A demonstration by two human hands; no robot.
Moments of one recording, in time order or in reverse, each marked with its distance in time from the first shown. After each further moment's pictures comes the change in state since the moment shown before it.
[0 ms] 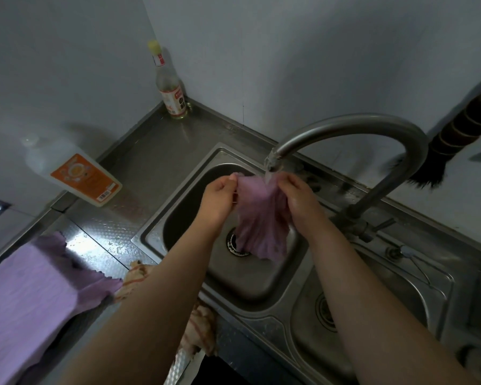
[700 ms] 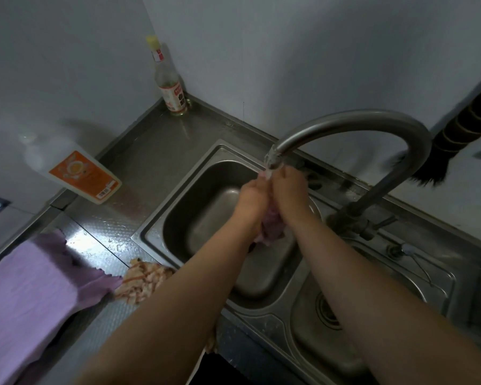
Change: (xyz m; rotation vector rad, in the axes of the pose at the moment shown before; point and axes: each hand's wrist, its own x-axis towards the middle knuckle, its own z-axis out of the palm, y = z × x) left_hand -0.019 0.015 0.065 -0.104 -0.041 -0.211; right_hand 0.014 -0.016 0.027 -0.470 0.281 -0.122
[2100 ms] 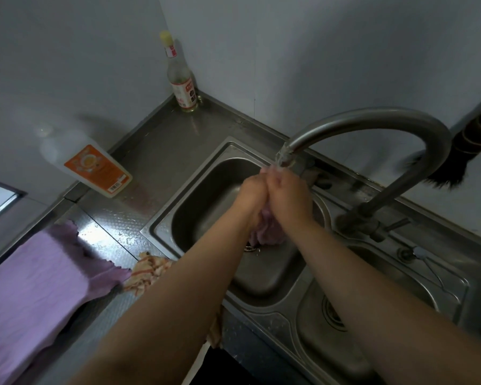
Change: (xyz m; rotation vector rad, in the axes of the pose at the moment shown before) left_hand 0.004 0.009 -0.018 -0.189 -0.034 -0.096; right_hand -0.024 0.004 0.011 -0.135 0.000 -0.234
